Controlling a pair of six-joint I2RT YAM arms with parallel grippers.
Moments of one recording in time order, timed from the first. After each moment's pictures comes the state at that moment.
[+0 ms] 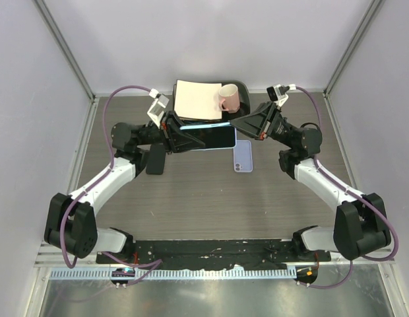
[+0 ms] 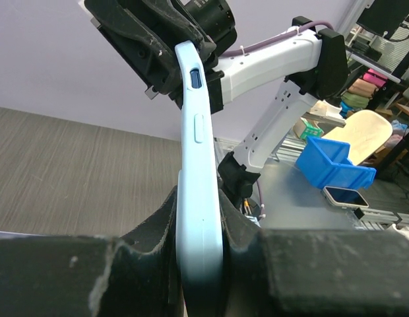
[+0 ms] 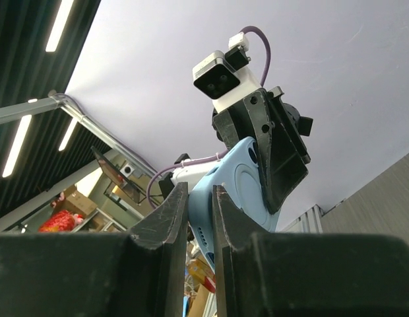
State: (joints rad) left arm -0.39 1.35 0.91 1.08 1.21 -0.91; right arm 0.32 1.31 0.83 1.23 -0.86 1.62
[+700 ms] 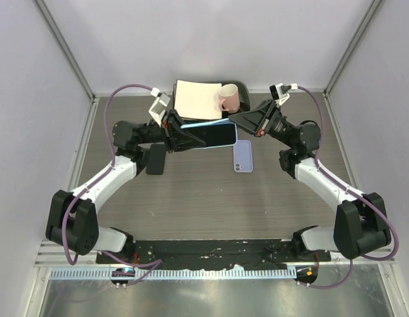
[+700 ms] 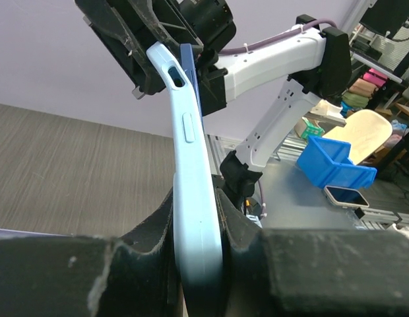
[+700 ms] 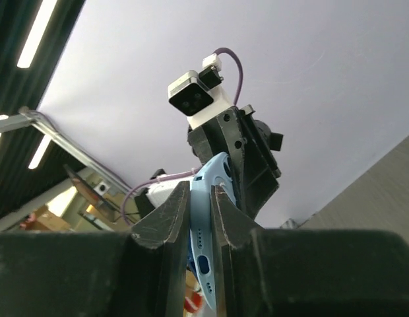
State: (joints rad) left arm -0.40 1.37 0.93 1.09 1.21 -0.91; right arm 0.32 1.33 0.83 1.18 -0.80 1.54
